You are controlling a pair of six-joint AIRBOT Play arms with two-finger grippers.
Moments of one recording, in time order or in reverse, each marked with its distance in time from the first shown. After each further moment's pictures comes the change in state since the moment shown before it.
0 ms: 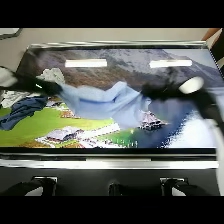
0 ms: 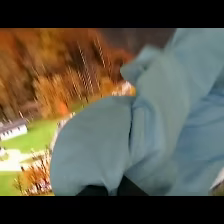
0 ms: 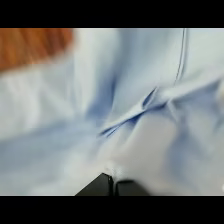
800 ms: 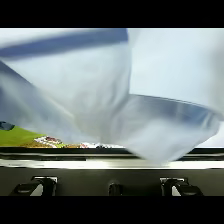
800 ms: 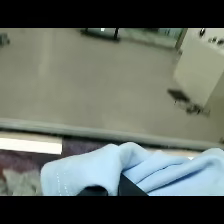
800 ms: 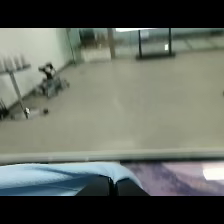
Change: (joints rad) left arm 0.177 0.411 0.211 0.055 0.102 -0.232; right arm -0.098 0.413 0.434 -0.427 0.036 0.086
